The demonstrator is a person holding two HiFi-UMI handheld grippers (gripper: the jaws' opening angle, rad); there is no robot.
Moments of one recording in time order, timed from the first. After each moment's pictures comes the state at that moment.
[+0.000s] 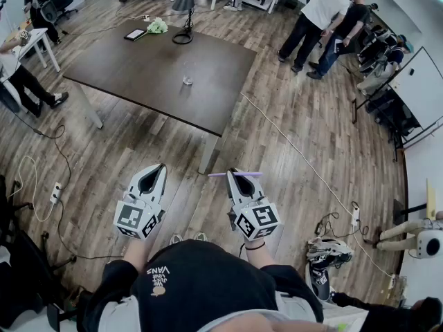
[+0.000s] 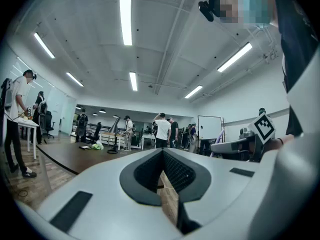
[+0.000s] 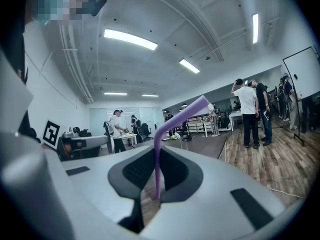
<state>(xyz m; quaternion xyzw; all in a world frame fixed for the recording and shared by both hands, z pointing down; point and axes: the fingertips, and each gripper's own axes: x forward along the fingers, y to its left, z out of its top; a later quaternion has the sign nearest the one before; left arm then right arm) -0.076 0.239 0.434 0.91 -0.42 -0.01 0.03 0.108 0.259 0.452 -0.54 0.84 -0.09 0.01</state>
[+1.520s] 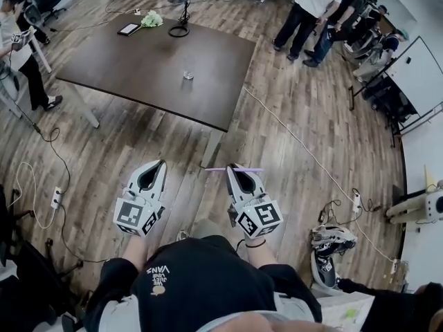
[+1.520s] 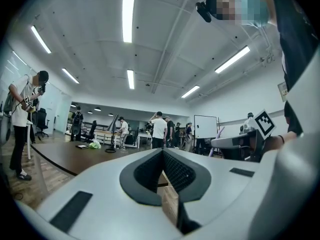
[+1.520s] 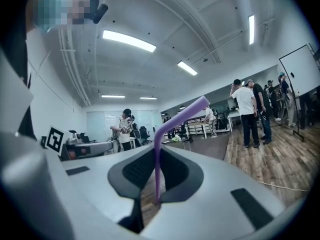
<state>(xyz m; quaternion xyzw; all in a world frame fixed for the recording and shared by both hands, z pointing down) -0.113 0.208 0.447 0.92 -0.39 -0.01 0.03 0.065 0.242 0.452 -0.56 0.83 -0.09 0.03</state>
